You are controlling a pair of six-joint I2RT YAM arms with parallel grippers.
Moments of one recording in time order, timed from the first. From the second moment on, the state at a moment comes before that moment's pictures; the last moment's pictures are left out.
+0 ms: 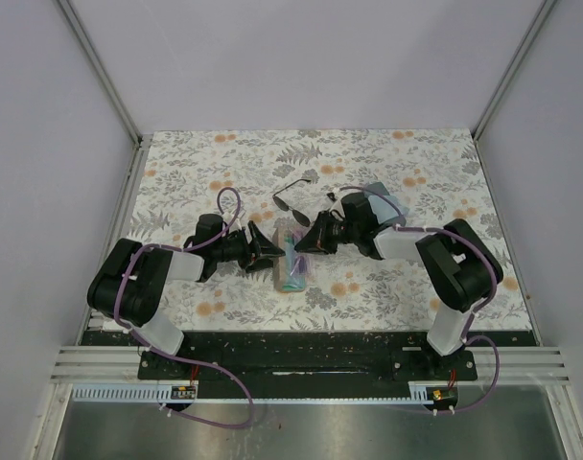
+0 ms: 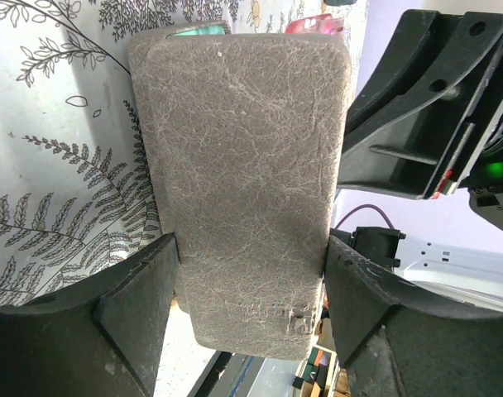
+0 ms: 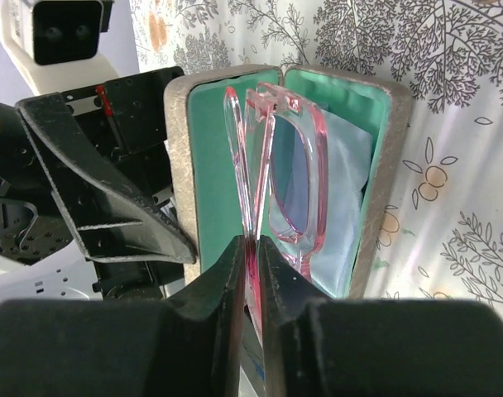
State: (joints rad) left arm -0.29 1.62 0.49 0.53 0.81 -0.96; right arm 0.53 1.78 0.86 0.32 -0.64 0.95
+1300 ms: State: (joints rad) left arm -0.29 1.63 0.50 0.51 0.81 -0.95; right arm 0.62 1.90 0.85 0.40 -0.51 0.98
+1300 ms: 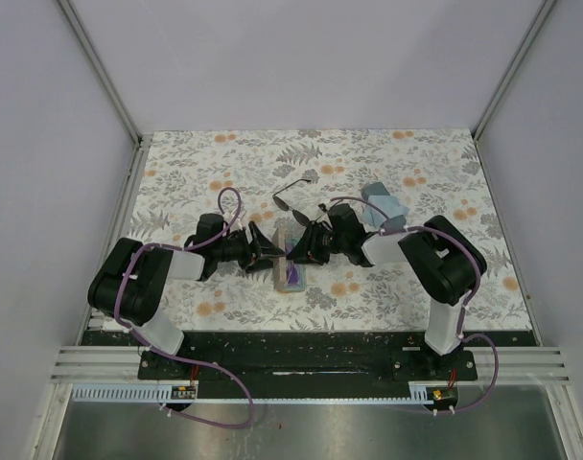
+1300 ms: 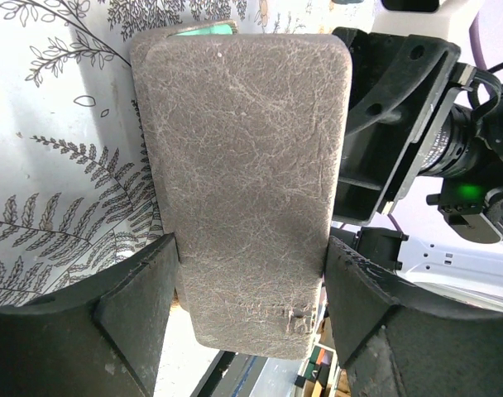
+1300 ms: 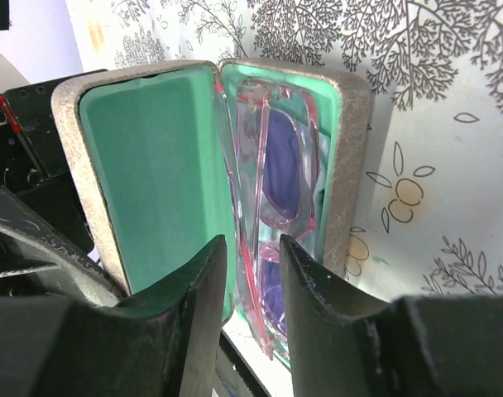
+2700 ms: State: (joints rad) left arm -0.61 1.66 1.02 -0.42 0.06 -0.58; right arm 0.58 1.21 0.62 -0.09 -0.19 0.78
